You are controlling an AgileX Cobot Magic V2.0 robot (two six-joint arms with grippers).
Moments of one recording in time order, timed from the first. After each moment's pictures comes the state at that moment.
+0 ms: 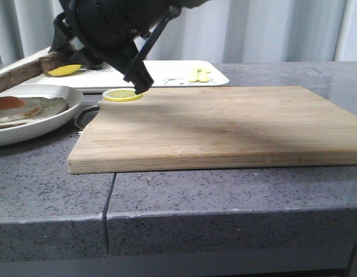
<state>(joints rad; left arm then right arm) 0.04 0.78 -0.99 -0.38 0.93 0.22 0.80 1.86 -1.34 1.82 0.10 -0.69</state>
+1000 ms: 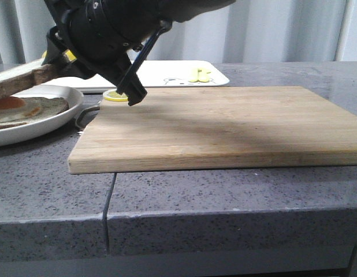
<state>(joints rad) 0.04 0.78 -0.99 -0.38 0.93 0.22 0.80 1.89 -1.35 1.82 0.10 -0.68</state>
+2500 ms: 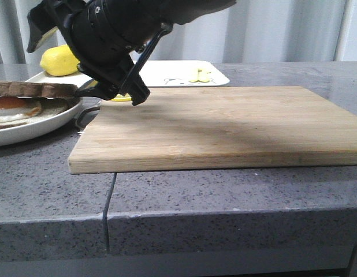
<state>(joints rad) 0.04 0.78 -0.99 -0.38 0.93 0.22 0.80 1.89 -1.35 1.82 0.09 -0.72</state>
